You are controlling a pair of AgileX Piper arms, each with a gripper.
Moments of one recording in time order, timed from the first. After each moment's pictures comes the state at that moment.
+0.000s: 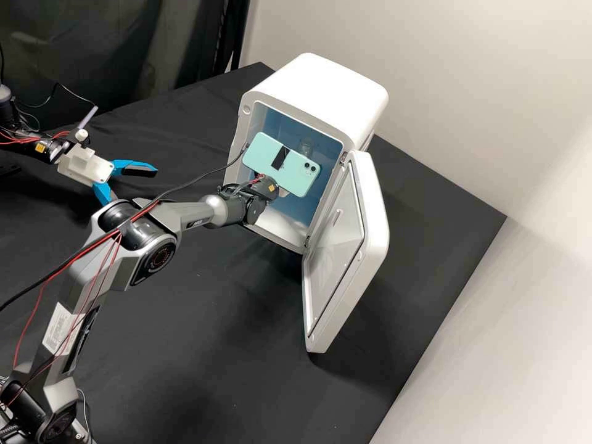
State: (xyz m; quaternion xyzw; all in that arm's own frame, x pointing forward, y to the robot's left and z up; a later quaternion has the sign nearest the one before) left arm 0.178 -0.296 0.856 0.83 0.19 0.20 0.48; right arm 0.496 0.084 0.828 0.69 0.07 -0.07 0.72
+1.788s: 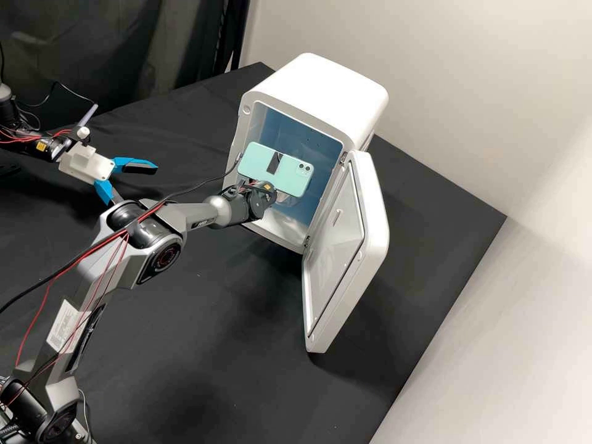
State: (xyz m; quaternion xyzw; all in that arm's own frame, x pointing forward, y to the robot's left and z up) left arm 0.174 -0.292 0.860 0.83 0.20 0.21 0.48; right arm 0.503 0.069 0.809 0.64 0.10 -0.14 0.75
